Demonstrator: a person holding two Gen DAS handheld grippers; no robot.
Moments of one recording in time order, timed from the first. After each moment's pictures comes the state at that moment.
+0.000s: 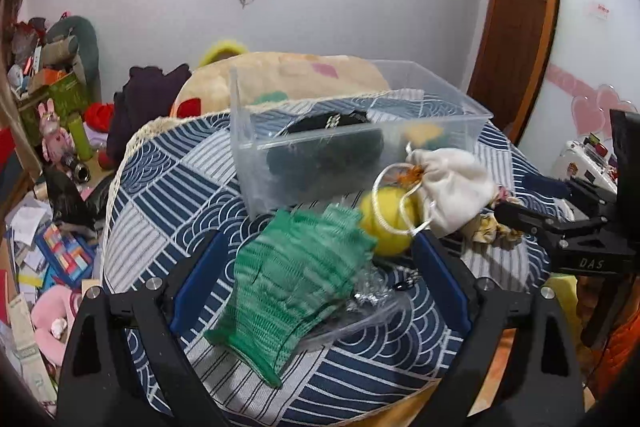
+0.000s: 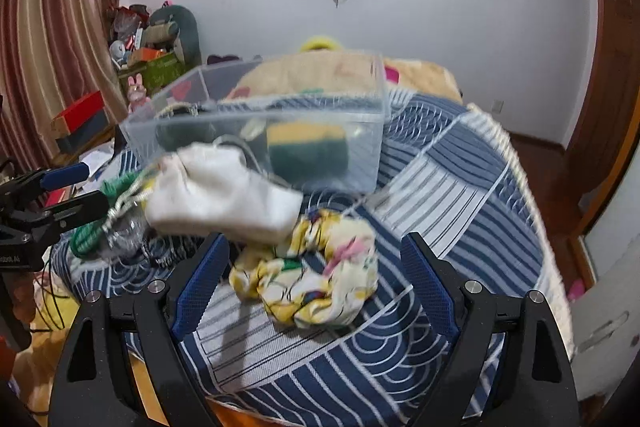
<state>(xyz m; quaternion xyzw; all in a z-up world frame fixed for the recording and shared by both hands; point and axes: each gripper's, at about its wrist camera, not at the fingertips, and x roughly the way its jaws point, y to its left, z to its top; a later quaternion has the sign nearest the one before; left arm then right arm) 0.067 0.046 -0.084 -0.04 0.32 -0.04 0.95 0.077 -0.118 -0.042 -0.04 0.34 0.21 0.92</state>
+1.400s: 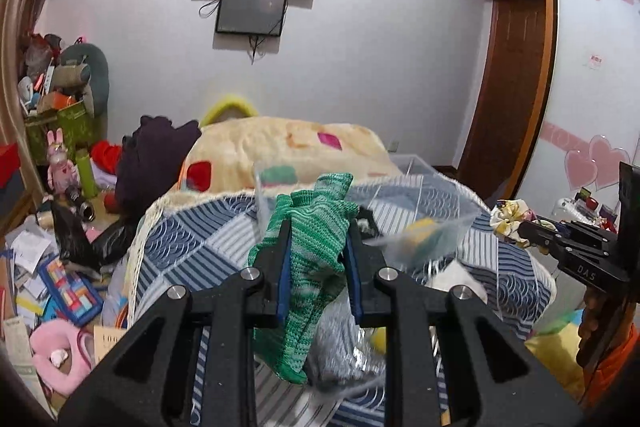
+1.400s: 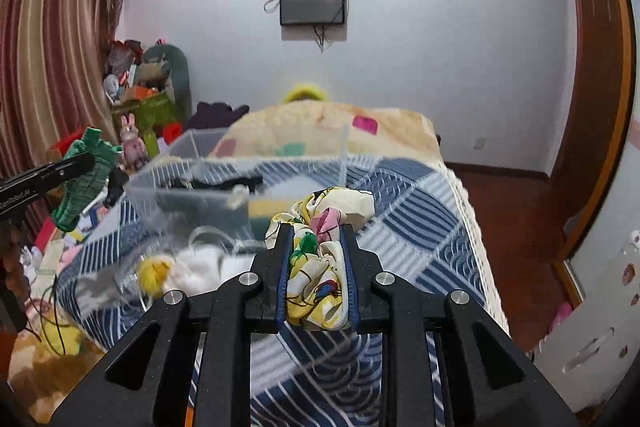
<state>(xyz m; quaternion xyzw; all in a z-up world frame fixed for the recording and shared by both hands) 0.064 0.070 -0.017 -0.06 0.21 -0.04 0.97 0.061 -0.140 0.019 -0.03 0.26 0.19 0.95</state>
